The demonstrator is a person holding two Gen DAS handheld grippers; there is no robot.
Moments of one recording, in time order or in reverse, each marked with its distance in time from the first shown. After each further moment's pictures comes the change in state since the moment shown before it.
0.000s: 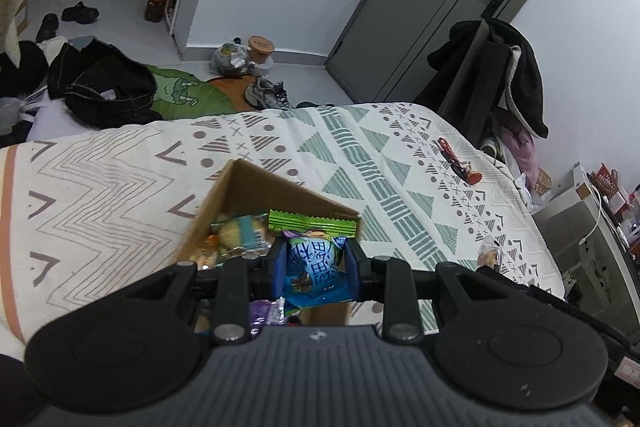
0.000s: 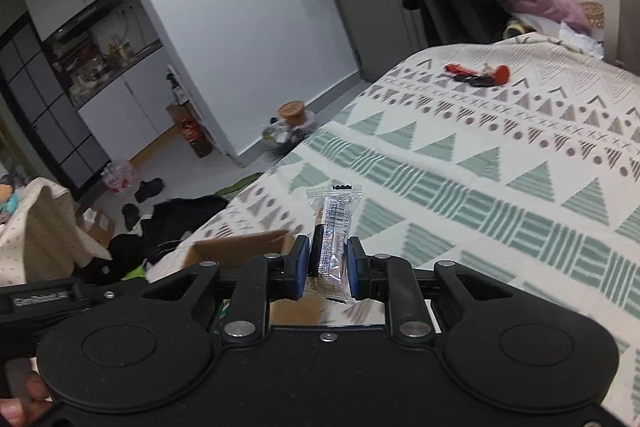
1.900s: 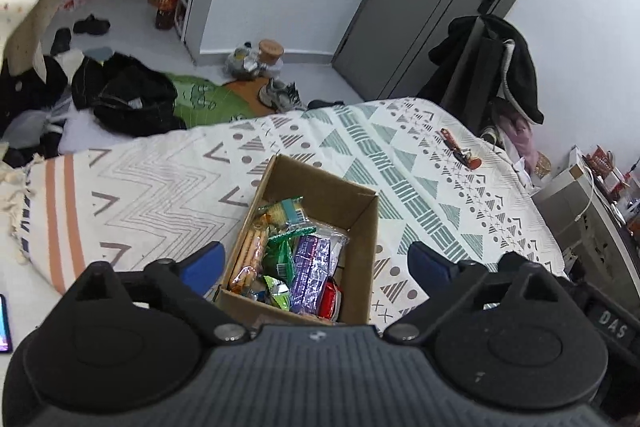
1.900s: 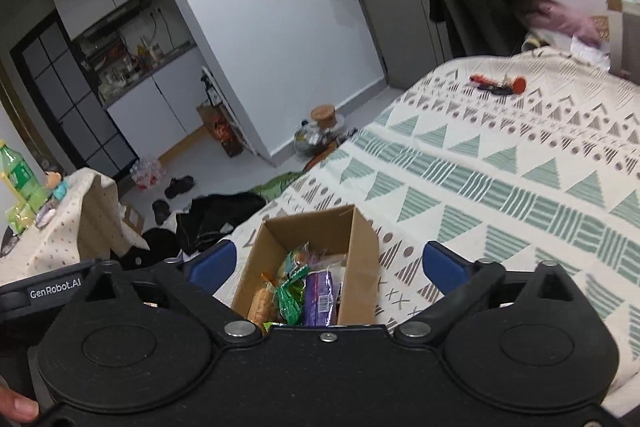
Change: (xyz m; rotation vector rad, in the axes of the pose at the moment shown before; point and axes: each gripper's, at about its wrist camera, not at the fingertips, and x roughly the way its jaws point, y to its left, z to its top) left arm -0.089 0.018 -0.007 0.060 0.007 0.030; right arm -0.082 0.051 -0.018 -0.021 -0.030 0.044
